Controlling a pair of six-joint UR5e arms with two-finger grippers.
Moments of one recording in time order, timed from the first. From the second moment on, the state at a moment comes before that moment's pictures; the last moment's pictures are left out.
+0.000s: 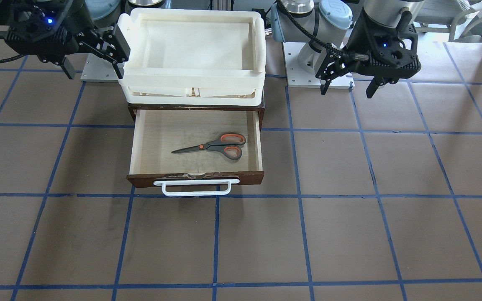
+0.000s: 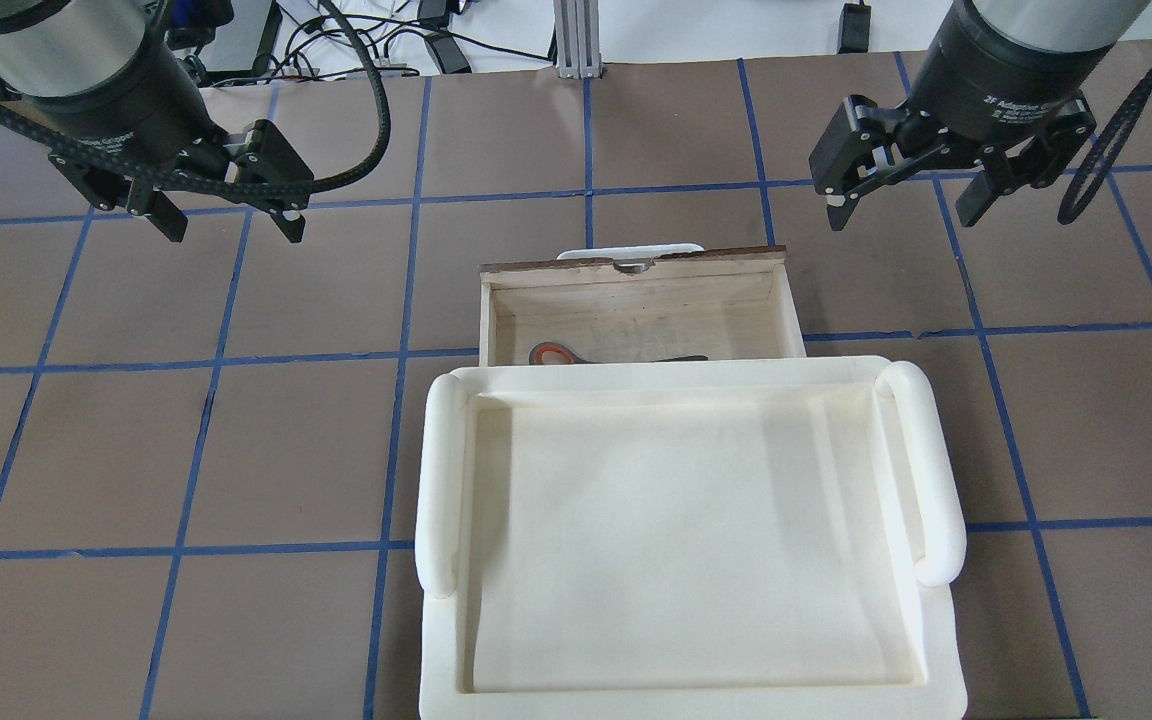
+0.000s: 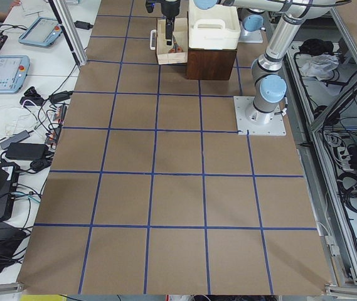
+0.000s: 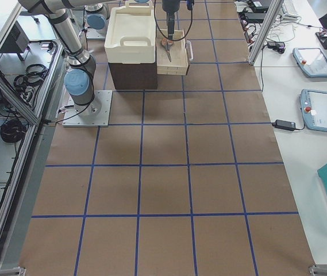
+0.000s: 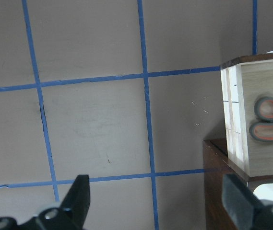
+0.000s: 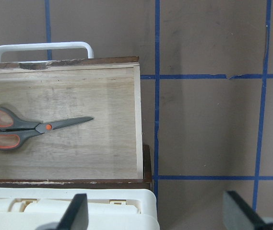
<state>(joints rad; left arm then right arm) -1.54 -1.52 -1.51 -1.65 1.57 0.07 1.58 -1.65 1.51 -1.44 -1.53 0.00</state>
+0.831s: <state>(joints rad) -1.50 -1.53 -1.53 -1.65 1.51 0.05 1.56 -1.64 1.54 -1.44 -1.54 0.01</state>
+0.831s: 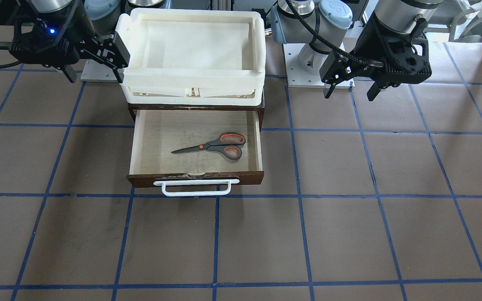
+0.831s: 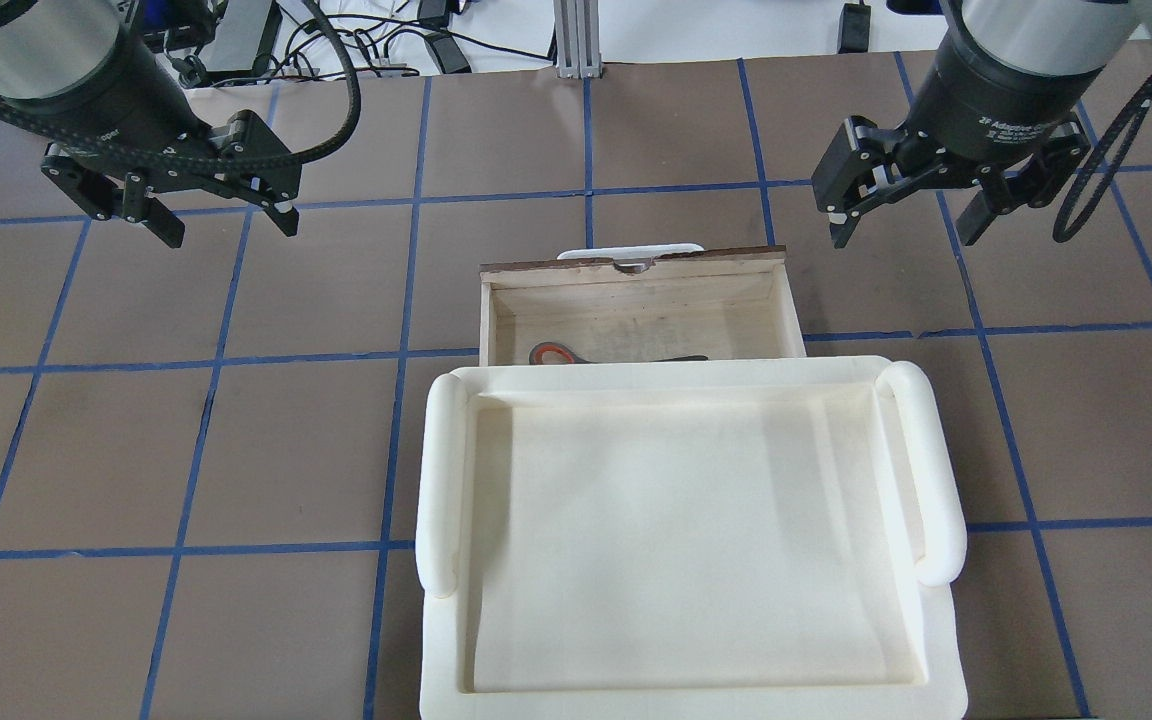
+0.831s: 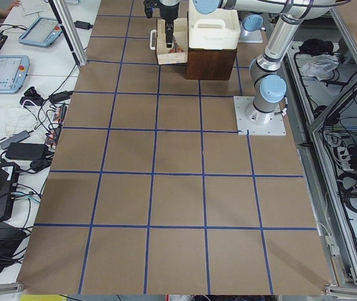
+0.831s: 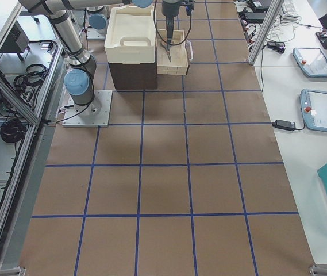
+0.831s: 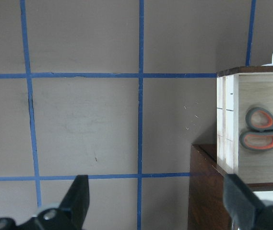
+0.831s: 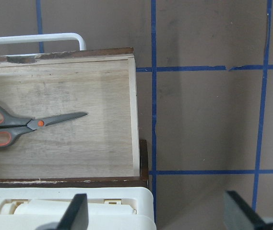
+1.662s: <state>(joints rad) -1.50 -1.52 -1.53 -1.65 1.57 0.05 1.57 -1.65 1.50 -1.48 -1.56 0.02</state>
